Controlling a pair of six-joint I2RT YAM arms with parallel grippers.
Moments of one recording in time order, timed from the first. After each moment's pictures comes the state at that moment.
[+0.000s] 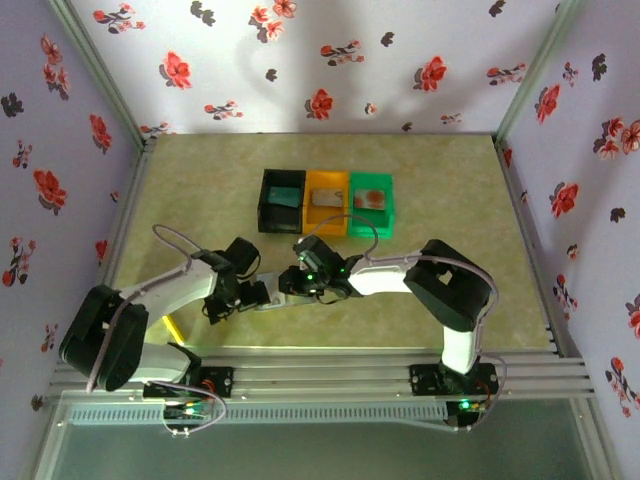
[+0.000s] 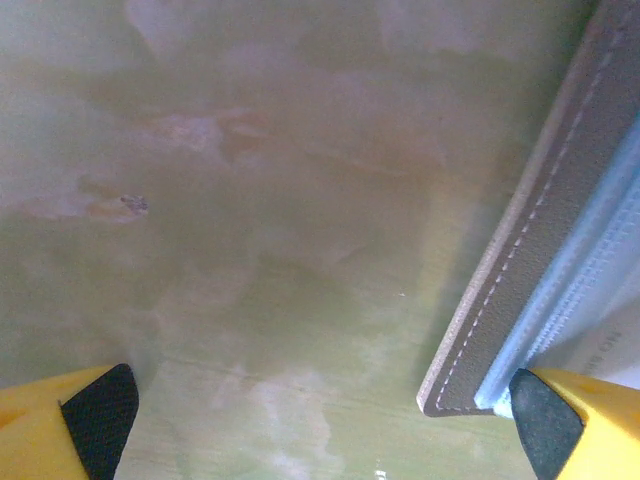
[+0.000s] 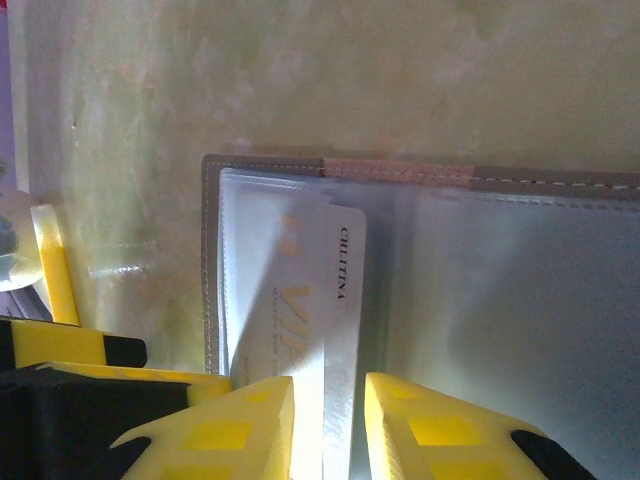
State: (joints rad) left arm -0.57 1.36 0.66 -0.80 0.04 -0.89; right arm 0.97 1.86 0.95 0.12 -0.30 0.94
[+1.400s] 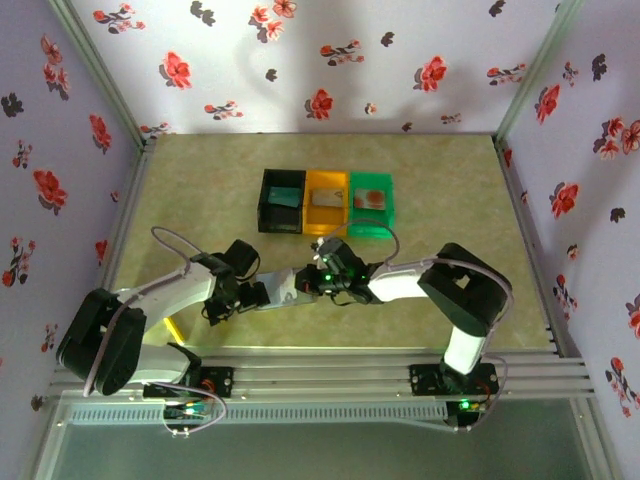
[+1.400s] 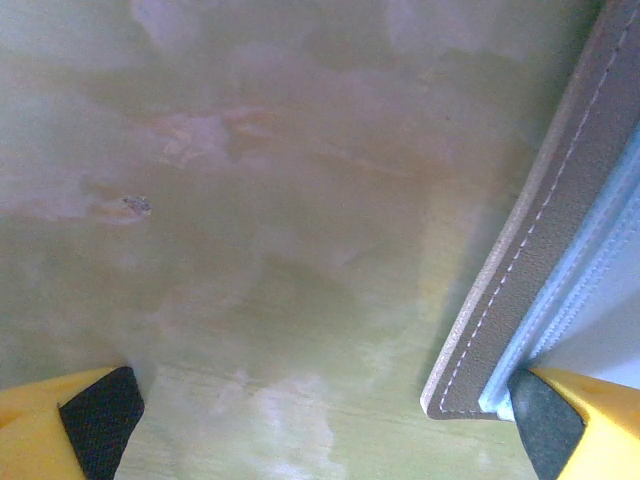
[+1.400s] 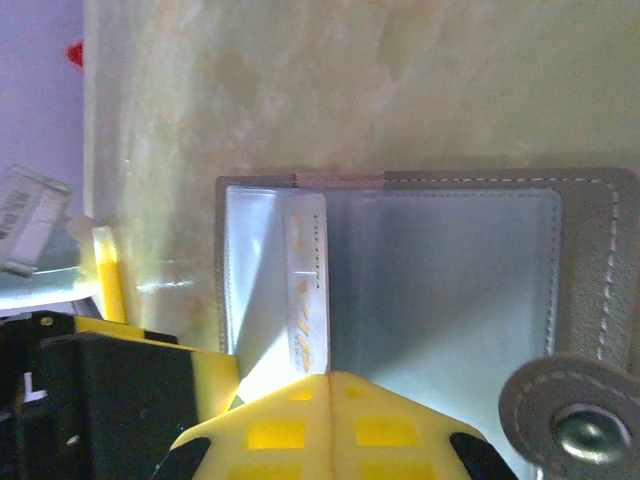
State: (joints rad) left arm -0.58 1.33 0.64 -0.77 0.03 -0.90; right arm 0.90 1.75 0.74 0.33 -0.34 0.98
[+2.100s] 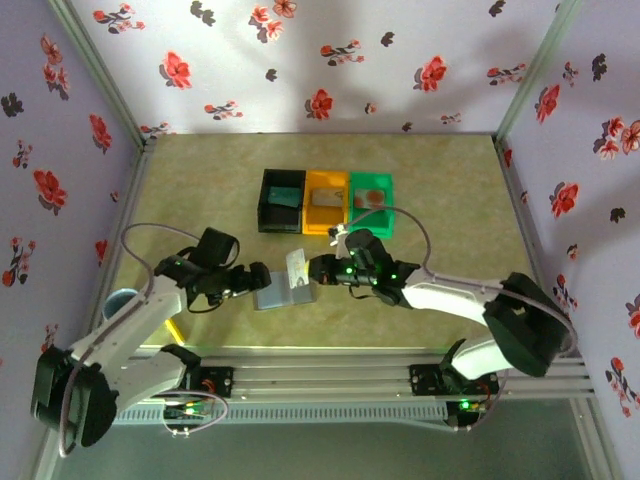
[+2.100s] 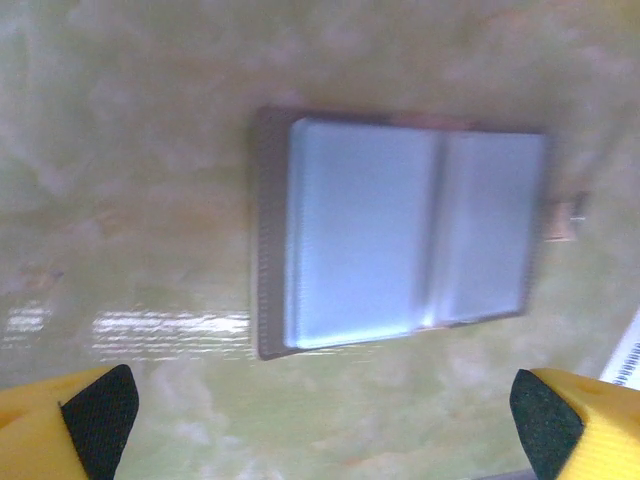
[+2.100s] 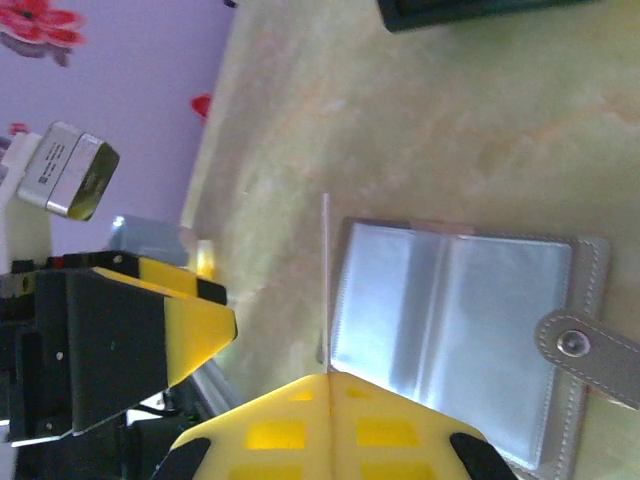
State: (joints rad) left arm -0.49 1.03 0.71 -0.78 0.16 -0.70; right arm 0.85 1.39 0.66 0.23 -0.34 0.87
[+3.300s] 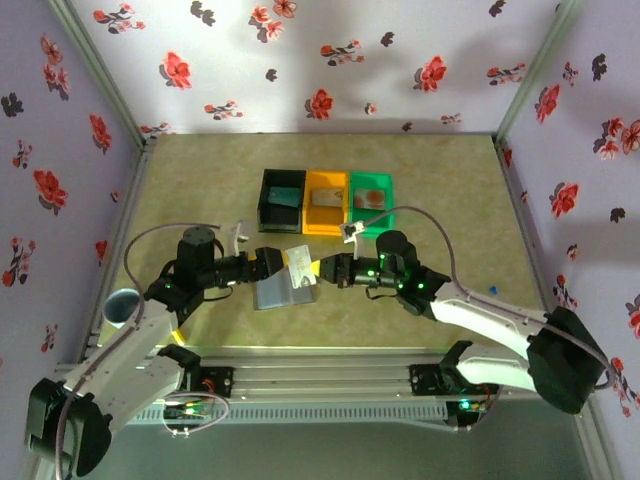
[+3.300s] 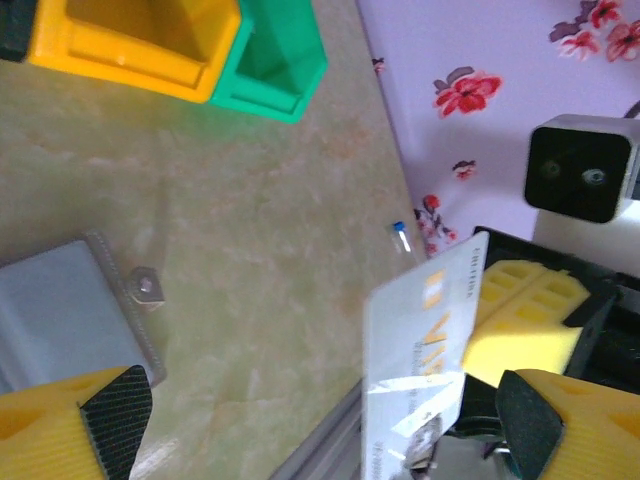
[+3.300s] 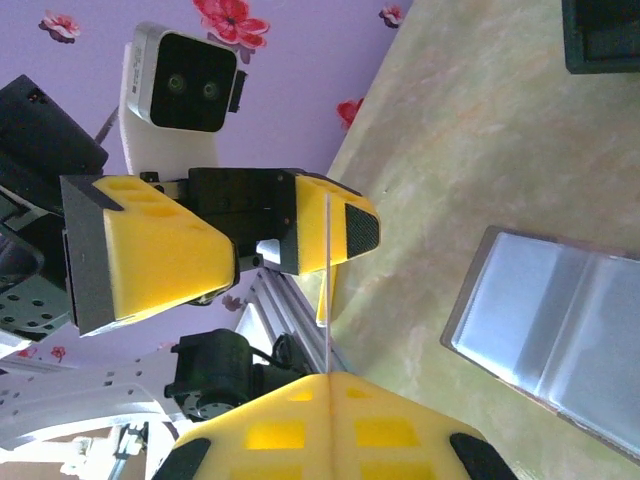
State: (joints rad) left arm -0.46 0.88 0.52 -0.10 0.67 -0.79; right arm 0.81 1.16 0.57 0.31 -0.54 0.86
